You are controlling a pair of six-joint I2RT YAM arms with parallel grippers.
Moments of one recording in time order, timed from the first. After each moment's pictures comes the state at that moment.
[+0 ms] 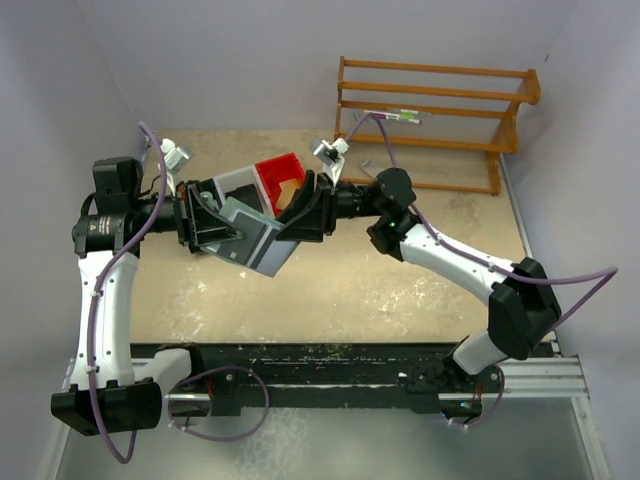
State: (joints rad) left arm 0.12 1.07 1.32 -0.91 1.52 -0.05; right arm 0.73 1.53 1.15 0.82 -1.01 0.88
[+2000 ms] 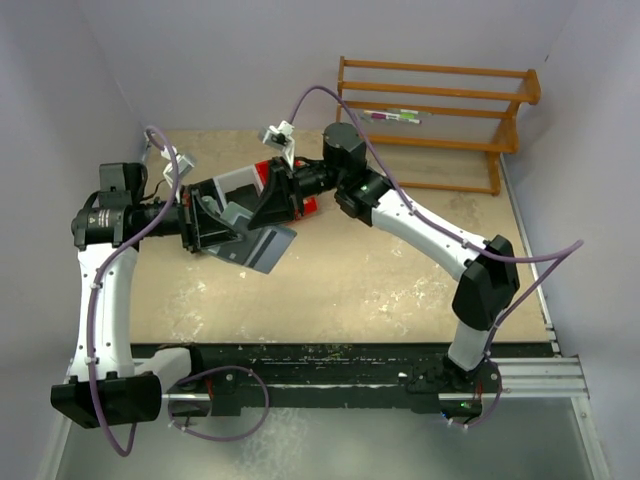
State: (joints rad) left arm 0.12 1.11 1.35 -1.14 1.45 0.26; right arm 0.78 1.79 1.66 0.19 -1.17 0.52
